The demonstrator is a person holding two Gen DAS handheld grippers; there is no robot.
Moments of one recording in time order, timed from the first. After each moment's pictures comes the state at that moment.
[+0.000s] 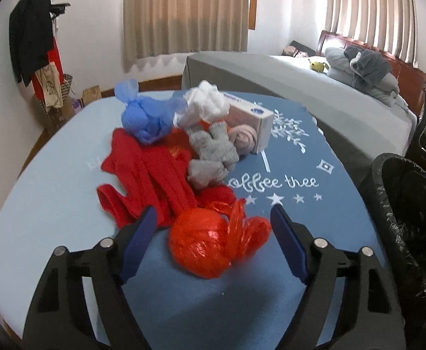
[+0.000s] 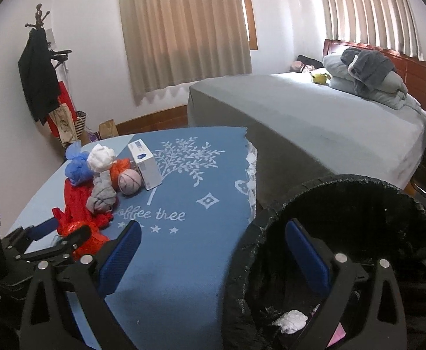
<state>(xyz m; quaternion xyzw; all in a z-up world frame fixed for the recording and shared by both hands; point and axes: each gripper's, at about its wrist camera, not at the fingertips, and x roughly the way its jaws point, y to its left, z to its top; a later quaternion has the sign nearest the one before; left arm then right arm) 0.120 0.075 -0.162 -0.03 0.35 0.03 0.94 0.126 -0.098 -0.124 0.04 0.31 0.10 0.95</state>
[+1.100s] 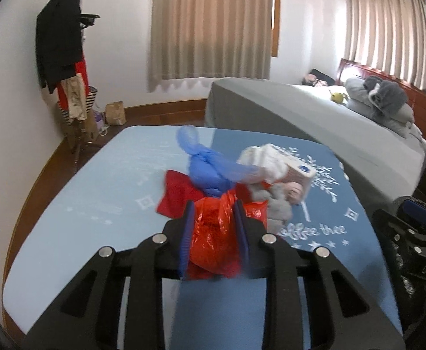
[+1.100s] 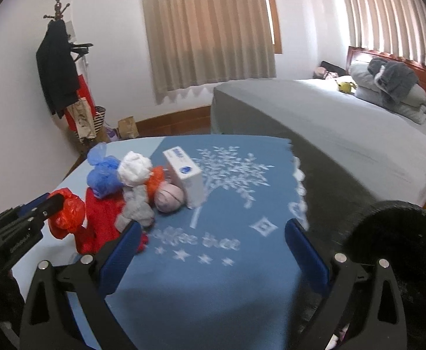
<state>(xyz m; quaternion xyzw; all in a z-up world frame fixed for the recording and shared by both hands) 0.118 0.139 -0.115 -0.05 0.29 0.09 0.95 0.162 -0.027 -0.118 0.03 0.30 0.15 0.94</state>
